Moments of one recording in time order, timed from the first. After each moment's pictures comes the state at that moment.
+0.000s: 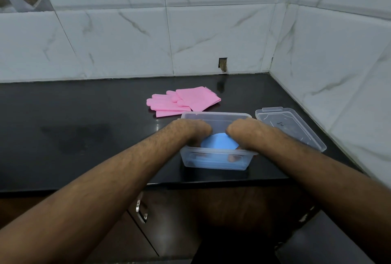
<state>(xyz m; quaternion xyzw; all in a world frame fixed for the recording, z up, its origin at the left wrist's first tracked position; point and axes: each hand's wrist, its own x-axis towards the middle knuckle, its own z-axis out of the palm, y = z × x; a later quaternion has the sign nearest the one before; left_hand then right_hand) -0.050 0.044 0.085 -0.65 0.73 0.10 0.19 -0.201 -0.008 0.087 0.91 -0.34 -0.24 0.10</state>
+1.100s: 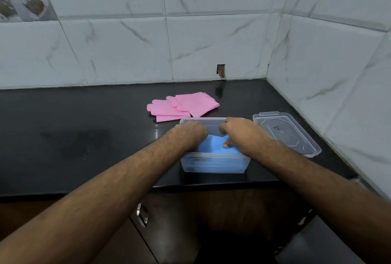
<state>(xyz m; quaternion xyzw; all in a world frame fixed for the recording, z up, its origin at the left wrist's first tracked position) -0.054 0.058 0.089 -0.67 0.72 -0.01 0.19 -0.210 -0.001 0.084 0.93 -0.38 -0.04 0.03</state>
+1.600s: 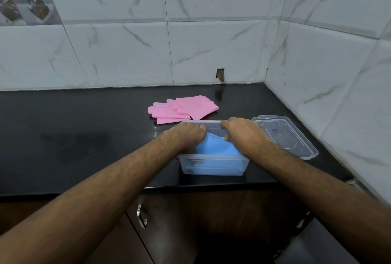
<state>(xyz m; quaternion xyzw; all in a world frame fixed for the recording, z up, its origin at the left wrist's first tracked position) -0.035 0.062 0.080 -0.62 0.76 -0.07 0.16 -0.213 0.000 0.076 0.92 -0.39 0.05 0.10</state>
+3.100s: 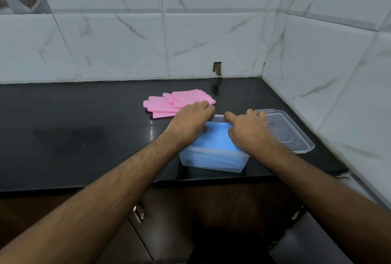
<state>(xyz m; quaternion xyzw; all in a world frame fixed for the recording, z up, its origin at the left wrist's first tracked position) -0.047 0.061 0.080 -0.63 0.76 -0.11 -0.14 -0.228 0.001 0.061 0.87 -0.47 0.11 0.13</state>
